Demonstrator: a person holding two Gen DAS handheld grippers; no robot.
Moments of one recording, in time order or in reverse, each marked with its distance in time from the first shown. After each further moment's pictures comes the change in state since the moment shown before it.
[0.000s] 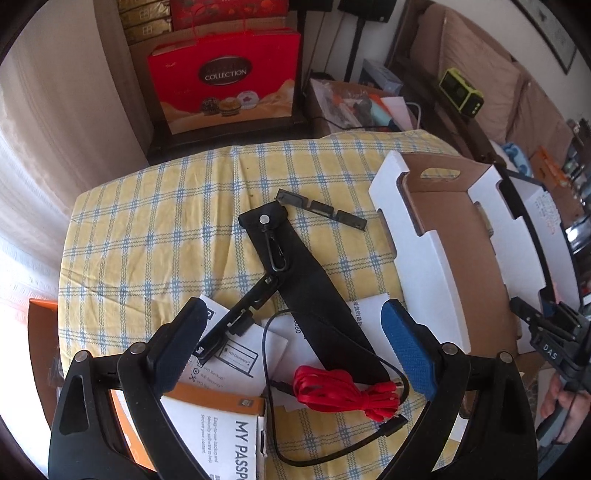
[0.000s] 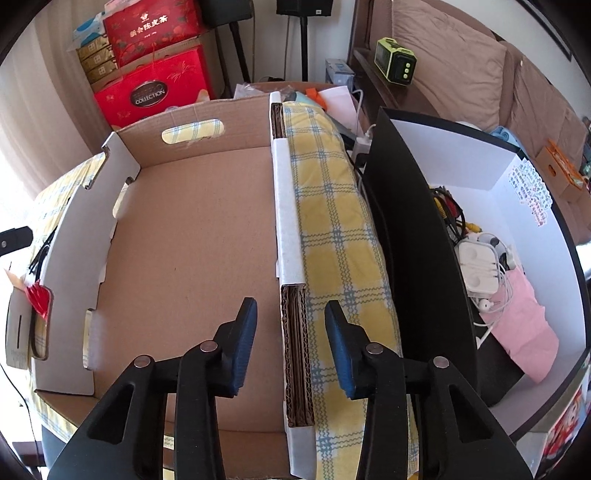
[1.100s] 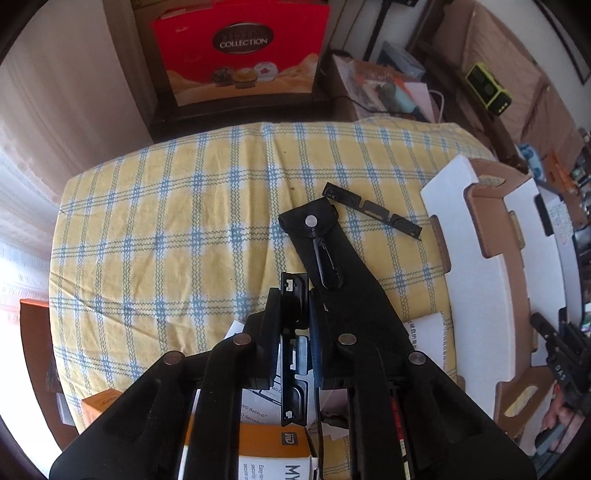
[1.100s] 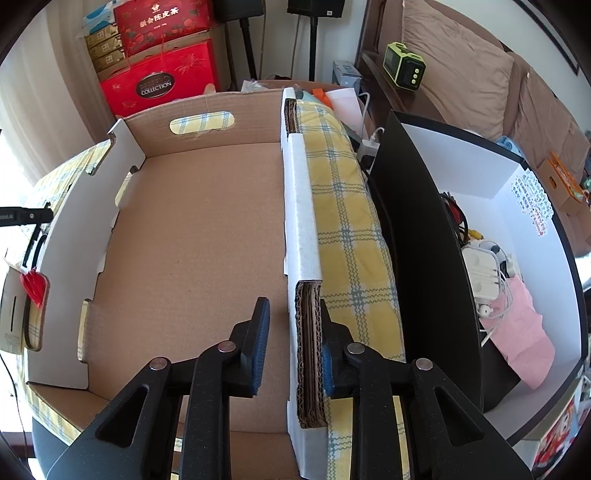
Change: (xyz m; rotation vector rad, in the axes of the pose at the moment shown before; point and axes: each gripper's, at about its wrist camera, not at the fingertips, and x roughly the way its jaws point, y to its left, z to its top) left arm 0.028 0.038 0.019 -0.056 0.082 -0.022; right arm 0.002 0.010 0.000 -0.037 0.001 -0.016
